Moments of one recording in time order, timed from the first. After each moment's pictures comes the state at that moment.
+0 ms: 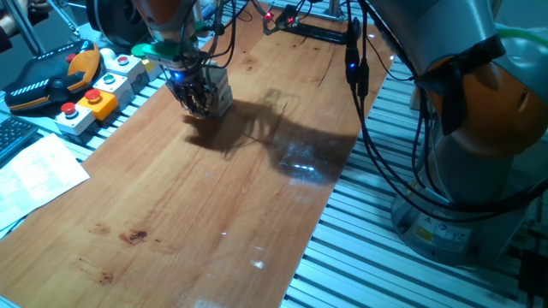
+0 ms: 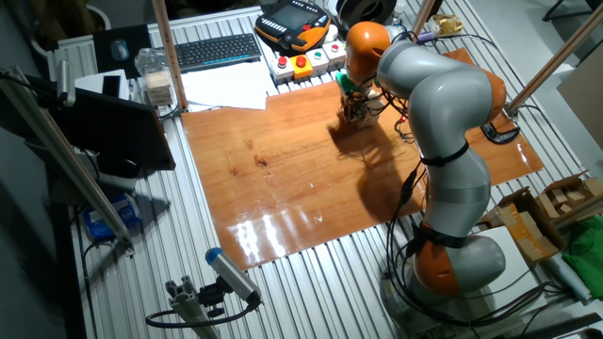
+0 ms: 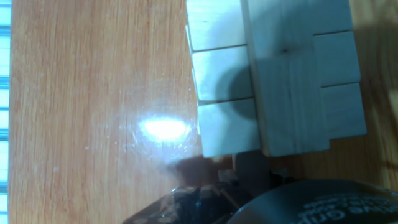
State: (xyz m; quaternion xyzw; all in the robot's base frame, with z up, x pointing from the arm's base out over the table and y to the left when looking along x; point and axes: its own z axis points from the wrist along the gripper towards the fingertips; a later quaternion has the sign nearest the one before) arm 0.641 -0.032 0.055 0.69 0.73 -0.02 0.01
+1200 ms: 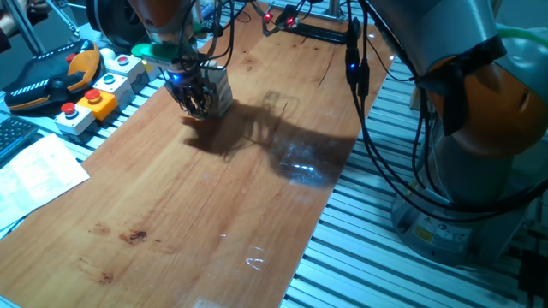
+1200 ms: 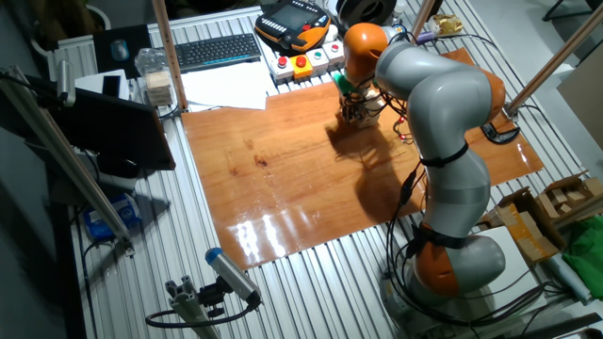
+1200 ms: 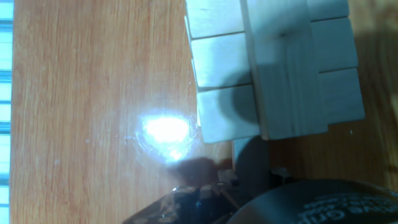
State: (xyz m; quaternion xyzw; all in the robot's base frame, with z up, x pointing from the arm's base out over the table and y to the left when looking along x) arm 0.641 -0.026 0.055 0.69 0.73 -0.02 0.02
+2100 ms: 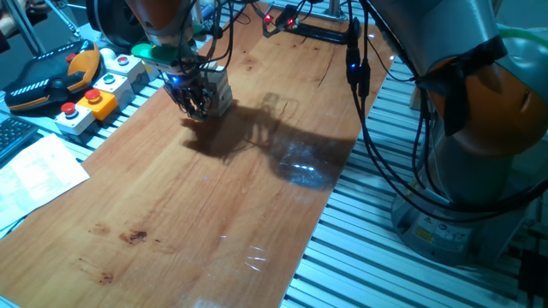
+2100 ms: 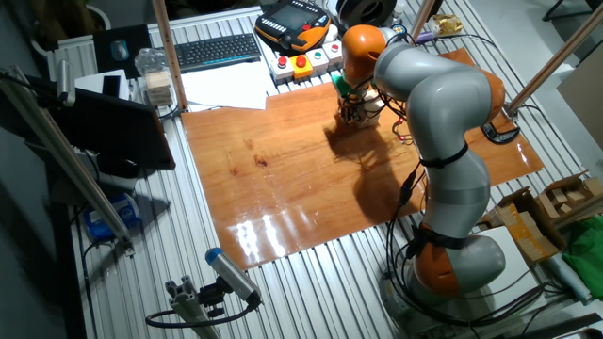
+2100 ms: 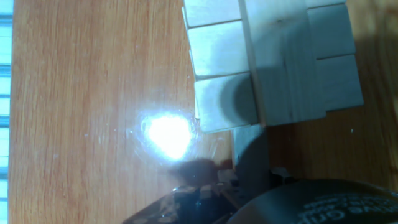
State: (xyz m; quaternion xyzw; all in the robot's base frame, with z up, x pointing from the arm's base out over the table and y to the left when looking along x) arm 0.639 -0.021 0.054 0.69 0.73 -0.02 0.02
